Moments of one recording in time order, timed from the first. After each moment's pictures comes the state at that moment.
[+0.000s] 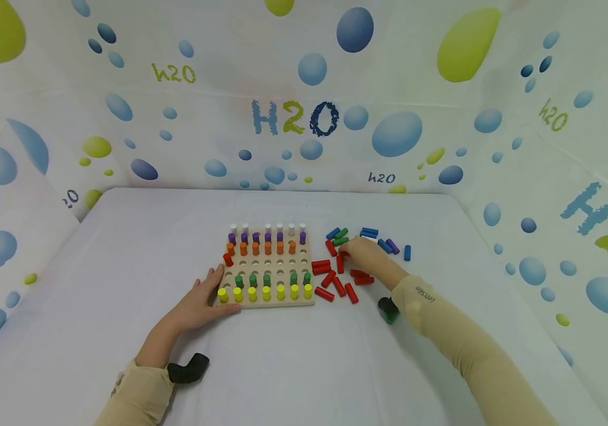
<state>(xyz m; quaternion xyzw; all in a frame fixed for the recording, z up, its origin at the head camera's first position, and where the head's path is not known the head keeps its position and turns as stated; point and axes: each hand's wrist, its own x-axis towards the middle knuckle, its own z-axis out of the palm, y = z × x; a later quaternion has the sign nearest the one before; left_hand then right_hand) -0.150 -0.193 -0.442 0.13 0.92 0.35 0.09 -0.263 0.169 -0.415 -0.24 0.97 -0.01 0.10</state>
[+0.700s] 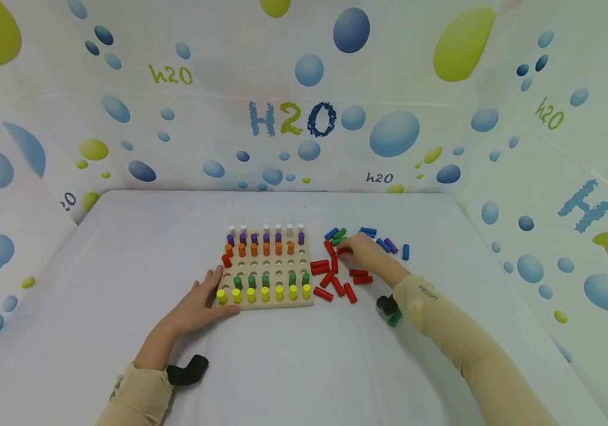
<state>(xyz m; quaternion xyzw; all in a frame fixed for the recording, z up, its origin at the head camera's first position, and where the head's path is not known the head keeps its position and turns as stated) -0.151 -0.194 -0.447 0.13 0.92 0.35 0.09 -0.262 0.177 -0.415 -0.22 0.96 -0.16 0.09</state>
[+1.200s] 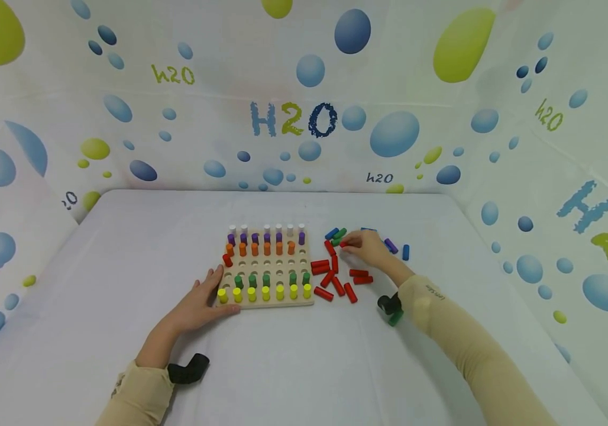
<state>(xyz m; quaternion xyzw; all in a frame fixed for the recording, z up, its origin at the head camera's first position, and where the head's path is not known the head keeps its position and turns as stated) -0.150 -0.195 -0.445 0.13 0.92 0.35 0.10 -0.266 0.189 -0.417 -0.16 0.93 -0.33 0.07</state>
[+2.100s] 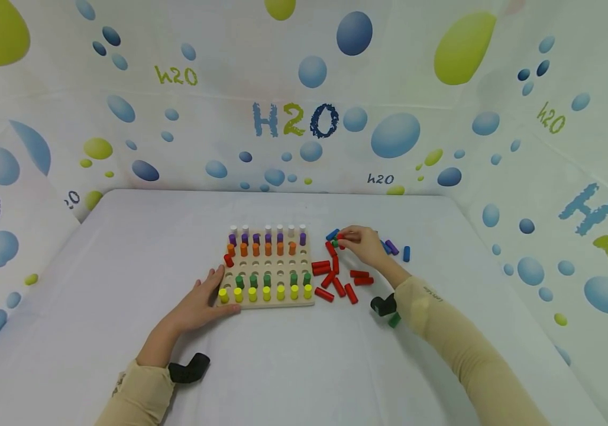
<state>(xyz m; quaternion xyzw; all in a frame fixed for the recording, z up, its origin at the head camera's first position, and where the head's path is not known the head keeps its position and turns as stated) -0.150 -0.194 -0.444 0.12 0.92 0.35 0.10 -0.266 0.176 -0.415 -0.11 0.90 -0.43 0.03</state>
